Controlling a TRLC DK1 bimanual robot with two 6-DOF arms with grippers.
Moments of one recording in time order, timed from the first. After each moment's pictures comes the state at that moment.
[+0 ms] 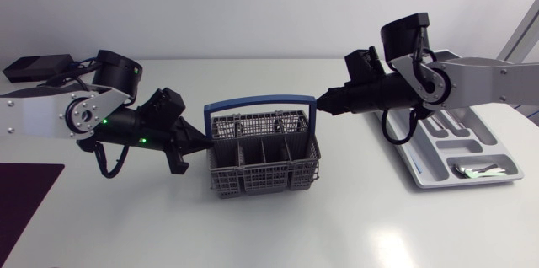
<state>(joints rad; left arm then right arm) -0.21 1.54 0.86 -0.28 0.62 0.66 0.27 1.61 1.02 -0.12 -0.44 0.02</state>
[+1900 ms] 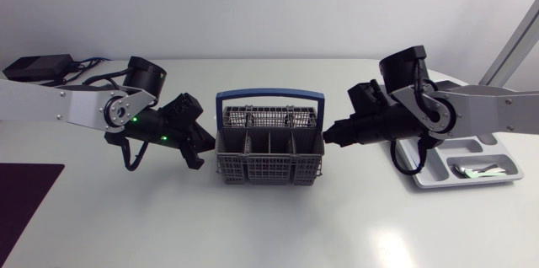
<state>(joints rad) -0.25 1.72 0.94 -0.23 0.53 0.65 0.28 1.56 0.86 -0.17 -0.36 0.02</state>
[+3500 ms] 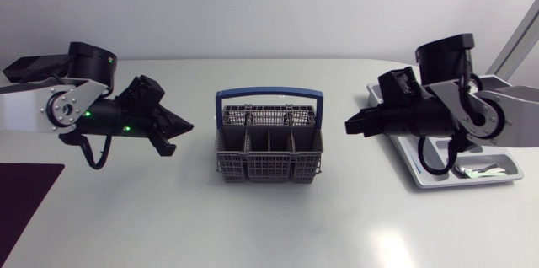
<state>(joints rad) -0.10 1.50 0.86 -0.21 0.54 0.61 0.21 1.37 0.79 -0.17 -0.22 -0.01</state>
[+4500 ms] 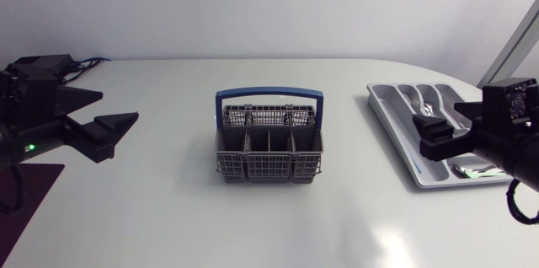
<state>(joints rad) 0.03 0.83 0.64 -0.25 0.34 0.41 0.05 0.74 0.53 -0.18 -0.01 -0.23</state>
